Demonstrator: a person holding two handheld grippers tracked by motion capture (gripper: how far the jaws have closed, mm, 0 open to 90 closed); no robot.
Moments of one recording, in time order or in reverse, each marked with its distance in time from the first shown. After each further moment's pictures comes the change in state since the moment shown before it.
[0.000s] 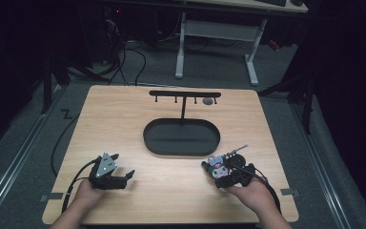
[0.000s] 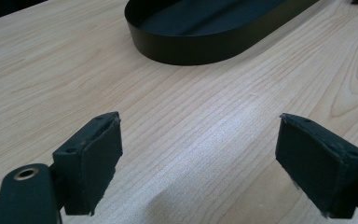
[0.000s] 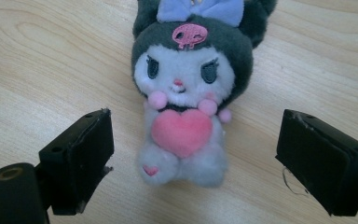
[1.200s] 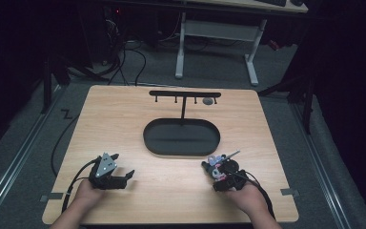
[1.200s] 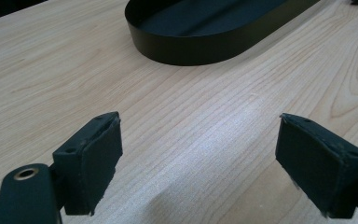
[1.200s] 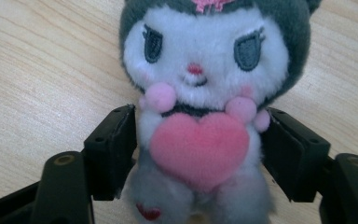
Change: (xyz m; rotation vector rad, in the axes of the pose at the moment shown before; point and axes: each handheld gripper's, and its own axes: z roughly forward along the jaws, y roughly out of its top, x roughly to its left) left arm 0.000 0.000 0.000 -0.003 0.000 -0.002; right arm 0.005 -0.007 0.038 0.044 -0.001 0.003
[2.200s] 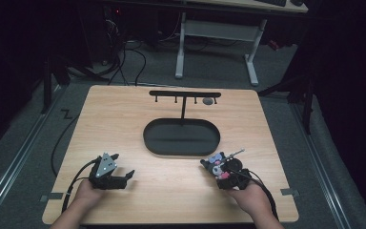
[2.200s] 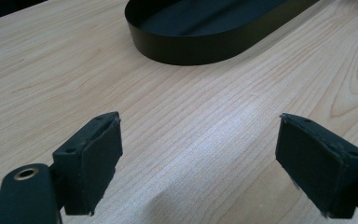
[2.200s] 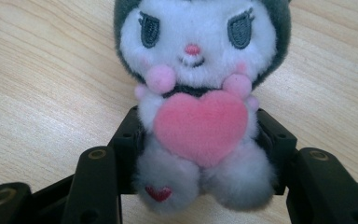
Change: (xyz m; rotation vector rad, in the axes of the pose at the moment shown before) left arm 0.000 0.000 0.000 0.002 0.001 0.001; right arm -0.003 -0.001 -0.017 -0.045 0.006 -0.010
